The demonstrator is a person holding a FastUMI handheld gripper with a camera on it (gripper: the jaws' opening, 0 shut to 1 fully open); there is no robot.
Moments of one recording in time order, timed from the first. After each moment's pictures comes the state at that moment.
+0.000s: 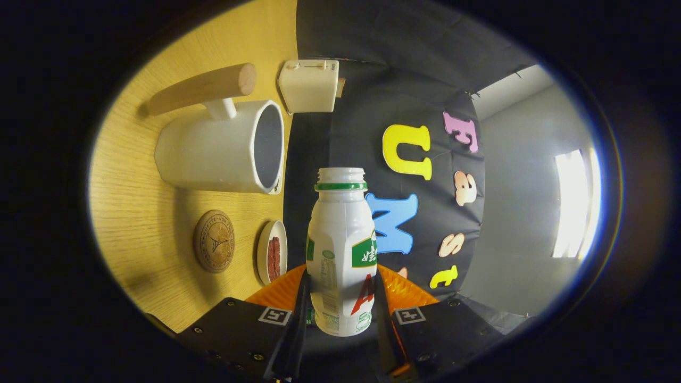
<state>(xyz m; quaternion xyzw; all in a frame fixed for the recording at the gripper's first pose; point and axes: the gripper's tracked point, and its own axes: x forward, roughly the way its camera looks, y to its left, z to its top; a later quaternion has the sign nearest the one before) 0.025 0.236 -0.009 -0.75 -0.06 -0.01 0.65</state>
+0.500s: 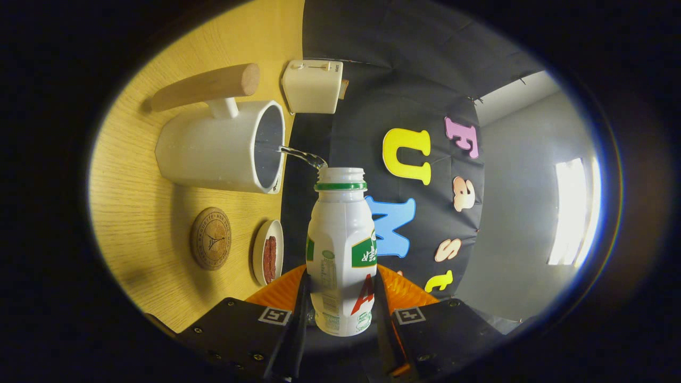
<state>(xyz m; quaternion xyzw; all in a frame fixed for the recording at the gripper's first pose) 0.027 0.237 -0.006 -0.76 -0.07 -0.01 0.64</state>
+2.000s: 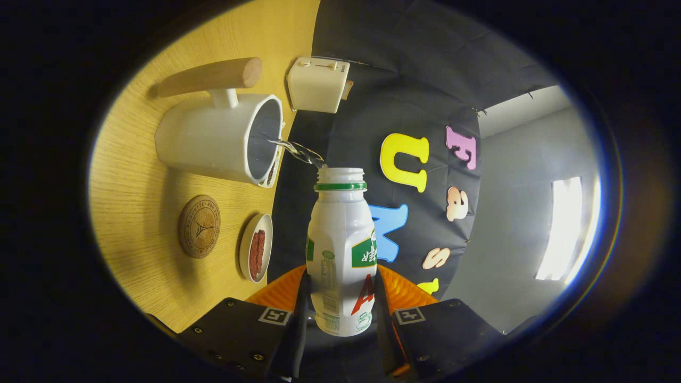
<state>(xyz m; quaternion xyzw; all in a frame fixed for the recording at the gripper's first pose) 0.026 0.241 0.013 -0.79 -0.08 -0.02 0.61</state>
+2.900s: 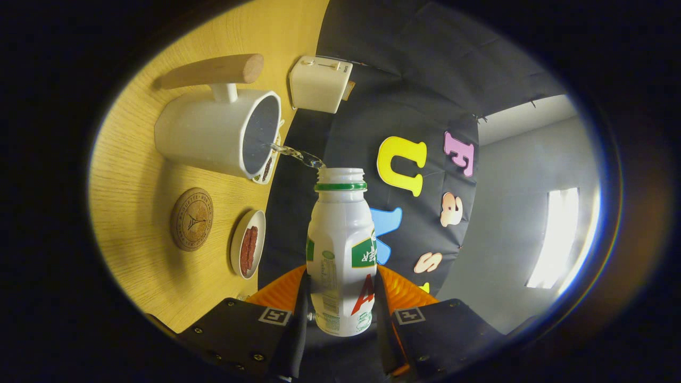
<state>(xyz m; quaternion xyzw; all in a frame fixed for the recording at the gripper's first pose) 0.025 0.244 0.024 -0.80 -0.09 -0.03 0.59</state>
